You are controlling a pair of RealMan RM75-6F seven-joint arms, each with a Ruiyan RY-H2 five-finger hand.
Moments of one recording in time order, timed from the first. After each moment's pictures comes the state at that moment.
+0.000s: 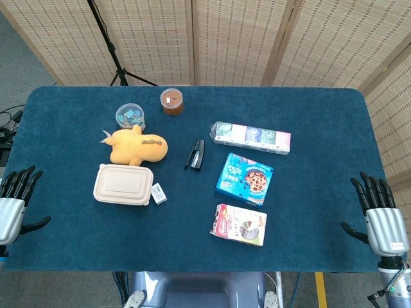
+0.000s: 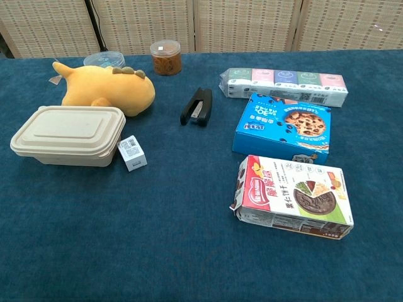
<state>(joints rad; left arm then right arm) -0.14 -1.15 -0.03 -1.49 1.56 1.50 -0.06 0.09 -1.19 0.08 -1.50 -1.59 1.58 -0.03</state>
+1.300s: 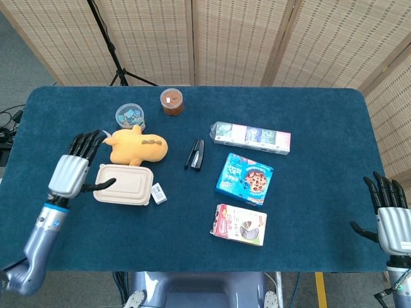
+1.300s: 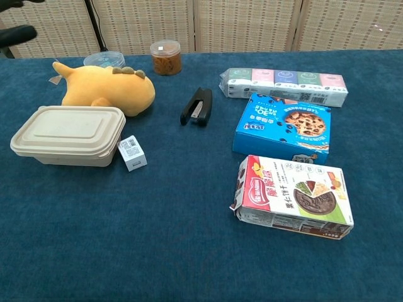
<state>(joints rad) -0.47 -1.36 -0.23 -1.46 1.44 1.21 0.07 0.08 -1.17 0.11 -1.49 -1.50 1.54 0.02</state>
